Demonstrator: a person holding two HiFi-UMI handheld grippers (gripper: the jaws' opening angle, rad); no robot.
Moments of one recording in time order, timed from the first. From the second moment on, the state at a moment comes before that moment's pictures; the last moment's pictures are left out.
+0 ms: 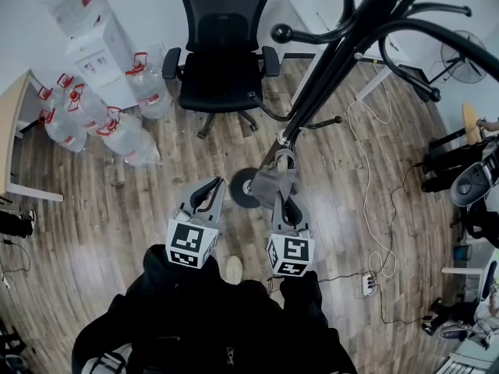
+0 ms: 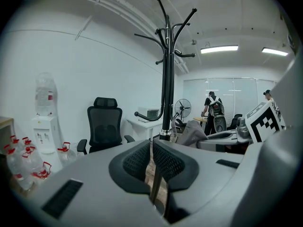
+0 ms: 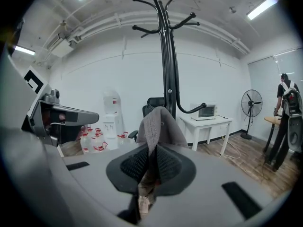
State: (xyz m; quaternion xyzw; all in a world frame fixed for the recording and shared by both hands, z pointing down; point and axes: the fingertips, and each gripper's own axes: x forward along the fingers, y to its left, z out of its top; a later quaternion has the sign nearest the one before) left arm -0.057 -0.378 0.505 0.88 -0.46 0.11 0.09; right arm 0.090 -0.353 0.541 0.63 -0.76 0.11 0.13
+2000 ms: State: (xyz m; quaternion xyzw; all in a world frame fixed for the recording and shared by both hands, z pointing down) left arm -0.052 -0.246 0.425 0.87 -0.48 0.06 0.02; right arm 0.109 -0.233 0.443 0.63 -0.77 0.03 0.07
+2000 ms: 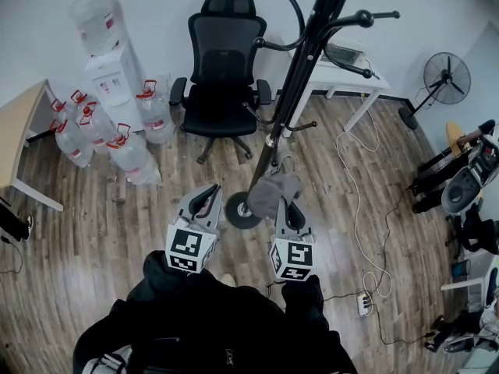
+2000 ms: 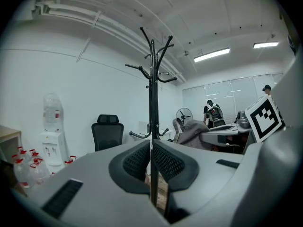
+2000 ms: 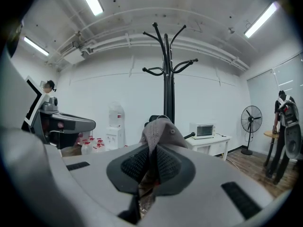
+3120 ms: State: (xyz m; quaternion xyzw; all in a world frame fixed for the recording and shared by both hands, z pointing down) left arm -0.057 -0.176 0.422 0.87 -0.49 0.06 0.01; right arm 0.095 -0.162 0.445 0.61 -0.79 0.02 0.07
